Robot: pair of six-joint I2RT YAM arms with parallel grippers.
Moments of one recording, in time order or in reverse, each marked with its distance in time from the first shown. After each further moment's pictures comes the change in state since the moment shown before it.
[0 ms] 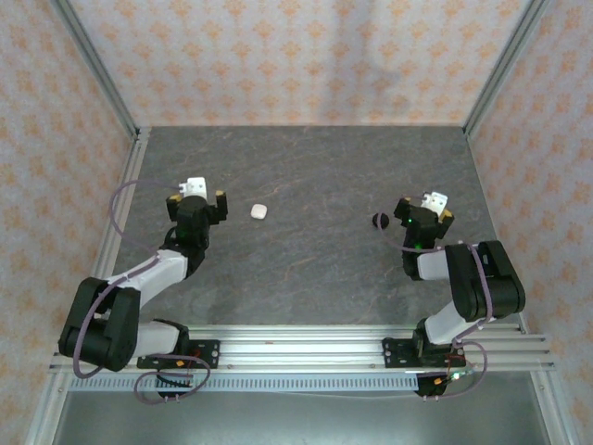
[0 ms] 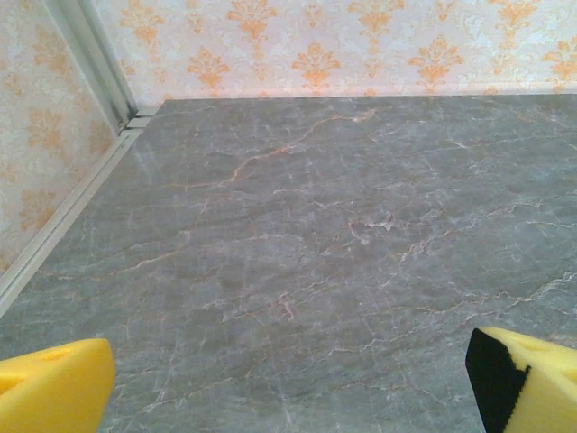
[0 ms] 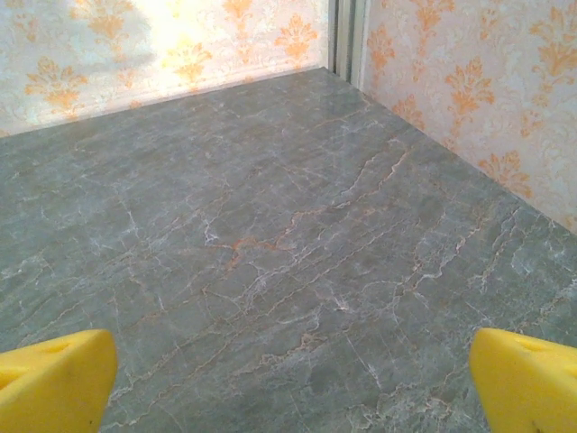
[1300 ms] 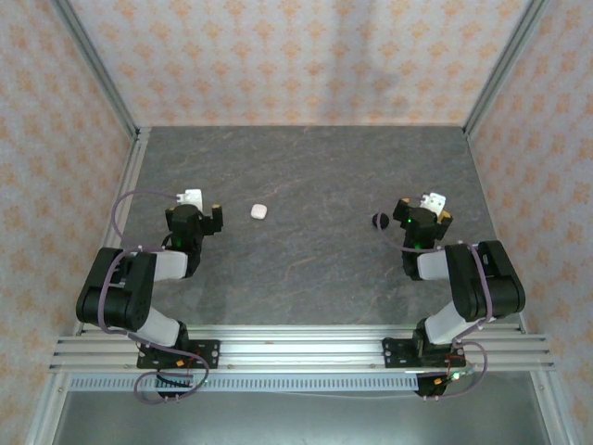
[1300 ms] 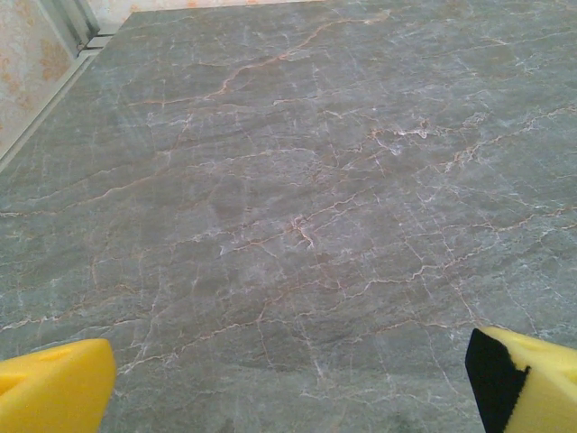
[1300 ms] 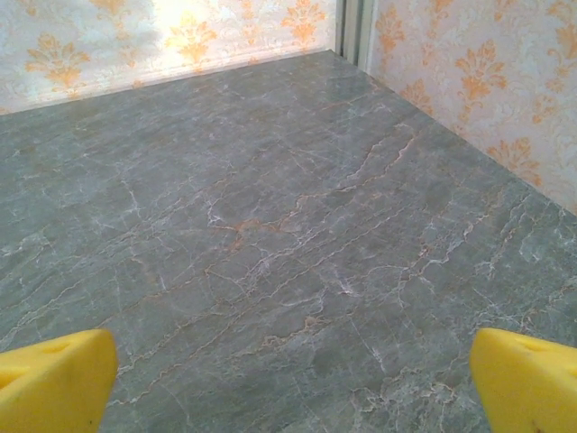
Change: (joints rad) left arm 0.140 0.213 -0.108 0.243 0.179 0.039; right arm 0.000 0.000 0.001 -0.029 -0.015 0.000
